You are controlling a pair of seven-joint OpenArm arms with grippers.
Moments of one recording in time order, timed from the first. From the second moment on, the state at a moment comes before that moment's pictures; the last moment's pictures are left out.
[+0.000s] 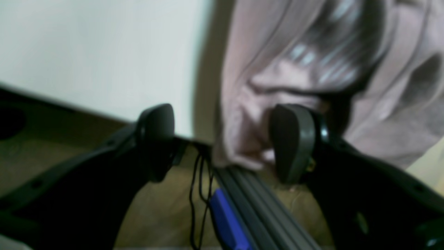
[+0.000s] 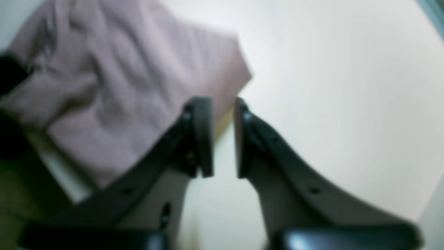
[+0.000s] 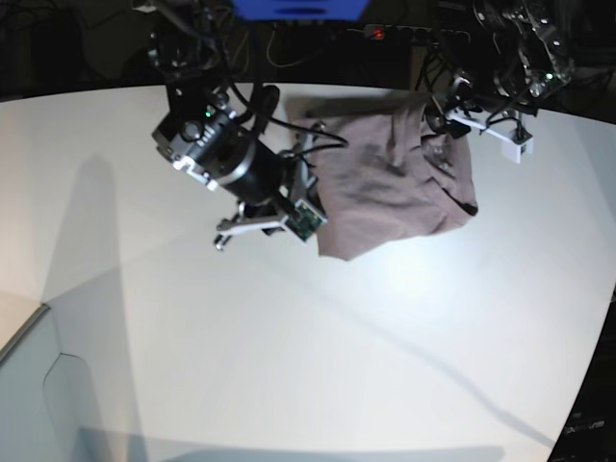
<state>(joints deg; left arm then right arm) 18.7 3.7 -31.5 95.9 -27.5 -10.8 64.5 -10.6 -6.4 -11.2 105.2 -18.3 39.8 -33.4</state>
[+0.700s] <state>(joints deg) 11.8 2.9 -36.3 87.2 -37.0 -11.4 63.7 6.6 -8.7 -12.5 71.5 -18.0 39.8 -26.8</state>
